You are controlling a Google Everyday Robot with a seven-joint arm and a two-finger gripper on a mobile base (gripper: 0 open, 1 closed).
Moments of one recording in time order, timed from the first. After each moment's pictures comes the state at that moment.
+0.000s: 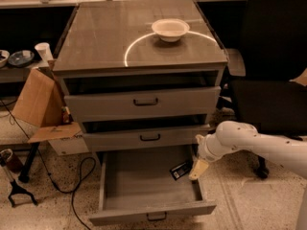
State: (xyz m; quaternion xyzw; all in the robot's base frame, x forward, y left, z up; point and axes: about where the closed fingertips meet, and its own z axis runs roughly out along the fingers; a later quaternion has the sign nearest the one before) arm 0.582 -0.178 0.462 -0.58 0.78 0.08 0.21
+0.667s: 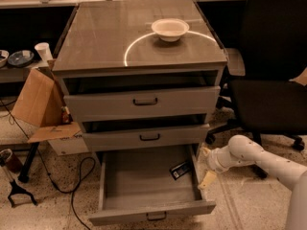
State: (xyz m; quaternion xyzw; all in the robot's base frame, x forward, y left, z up) arm 0.586 -0.223 0.355 -0.60 0.75 0.14 0.23
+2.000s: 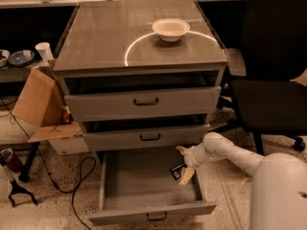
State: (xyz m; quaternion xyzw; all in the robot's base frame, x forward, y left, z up) arm 0.617 -0.134 0.307 -0.67 0.68 0.18 0.24
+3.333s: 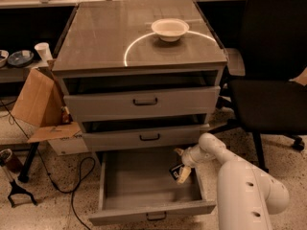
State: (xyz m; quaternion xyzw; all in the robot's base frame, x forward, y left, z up) arm 0.667 -0.132 0.220 -0.67 0.68 0.20 0.23
